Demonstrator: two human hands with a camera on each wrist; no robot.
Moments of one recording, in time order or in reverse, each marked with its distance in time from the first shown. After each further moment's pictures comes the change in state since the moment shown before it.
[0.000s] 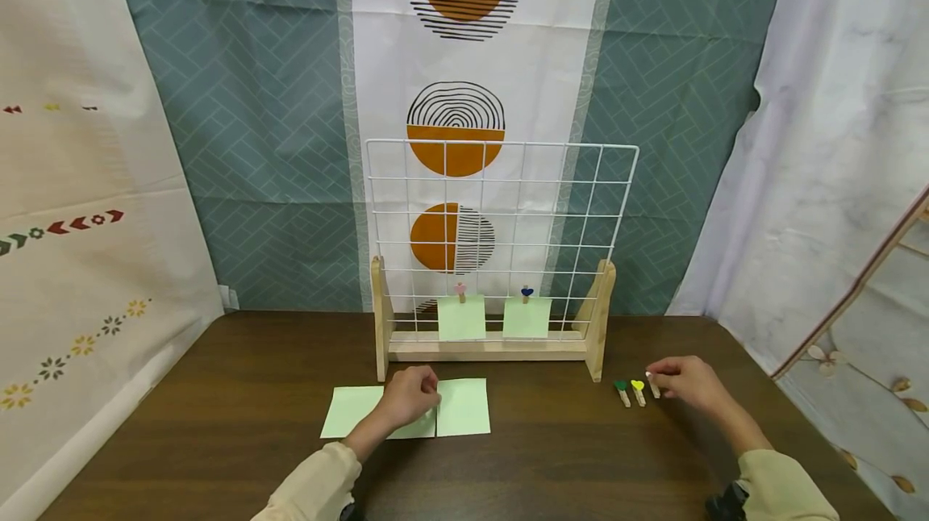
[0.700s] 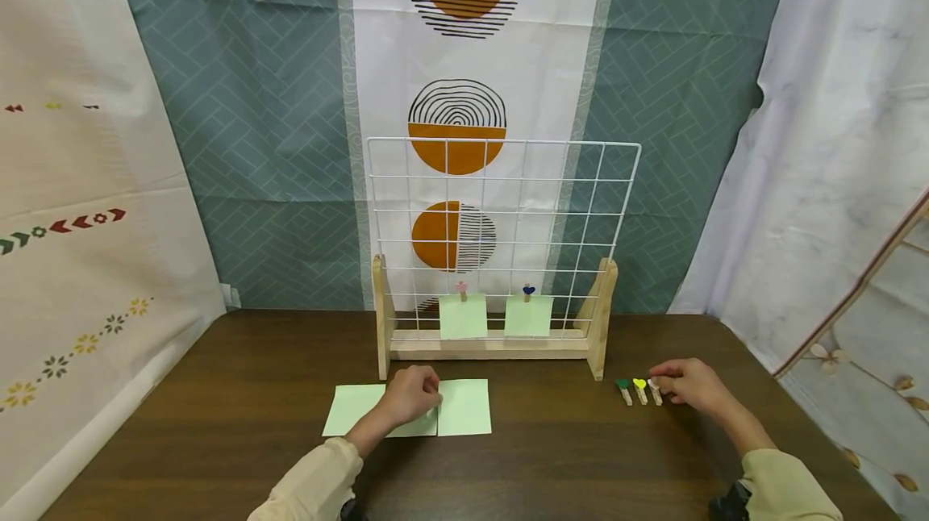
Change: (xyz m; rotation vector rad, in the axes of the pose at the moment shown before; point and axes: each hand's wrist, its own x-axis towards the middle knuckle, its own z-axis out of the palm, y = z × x) left_hand -0.002 0.002 -0.002 0.015 -0.036 -0.018; right_hand -0.001 0.008 0.001 0.026 -0.046 0.015
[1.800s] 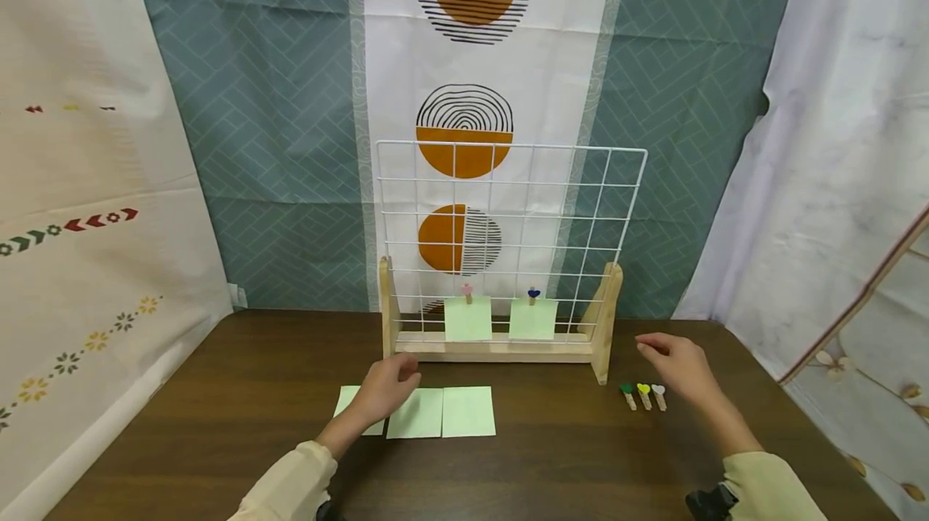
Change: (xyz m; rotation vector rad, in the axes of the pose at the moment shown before) left_hand -0.010 -0.013 -0.025 -0.008 0.187 0.012; right_hand 0.003 -0.062 0.006 -0.165 0.277 -0.149
